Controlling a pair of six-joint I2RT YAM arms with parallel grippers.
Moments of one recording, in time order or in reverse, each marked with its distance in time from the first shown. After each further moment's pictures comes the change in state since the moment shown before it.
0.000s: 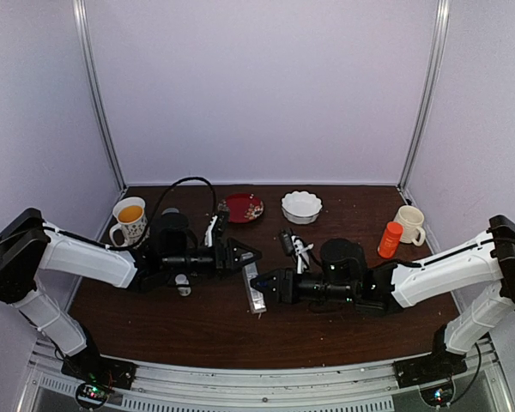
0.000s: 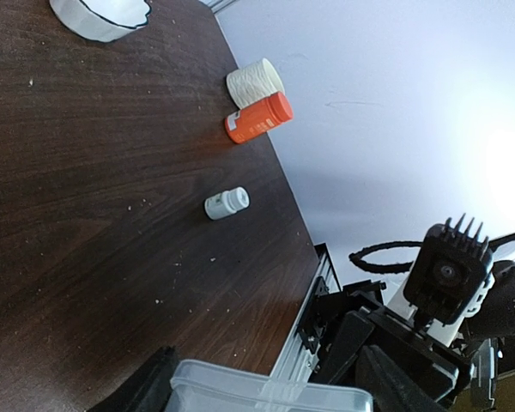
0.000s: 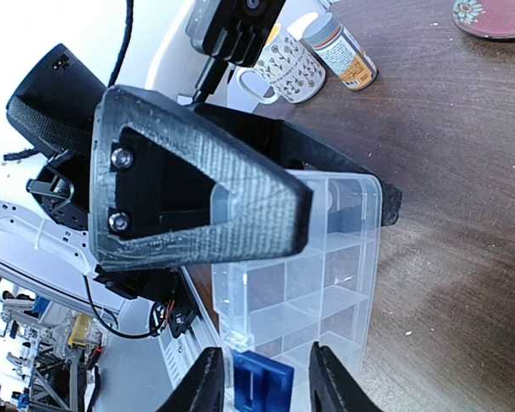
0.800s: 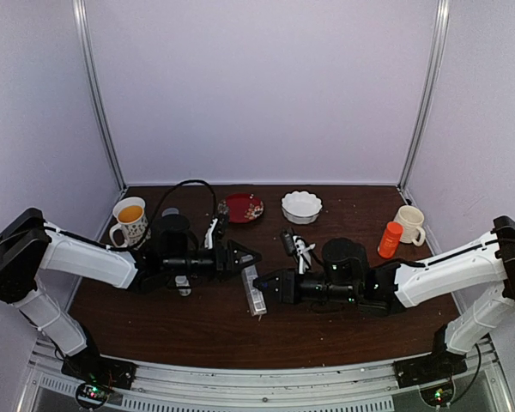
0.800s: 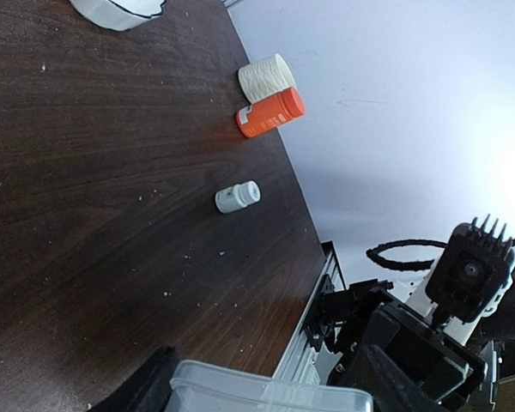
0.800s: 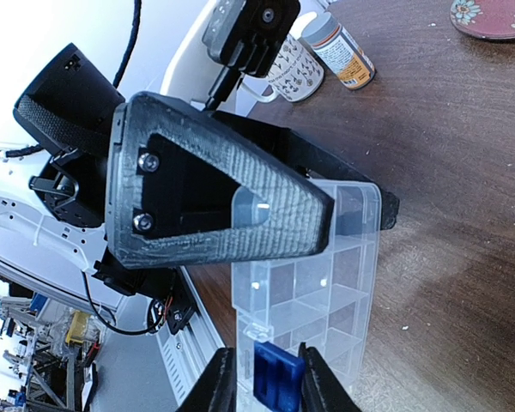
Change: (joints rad) left arm 0.000 0.004 -0.008 -0.016 -0.008 -0.009; right arm -0.002 -0.024 -0.010 -0.023 0.006 -0.009
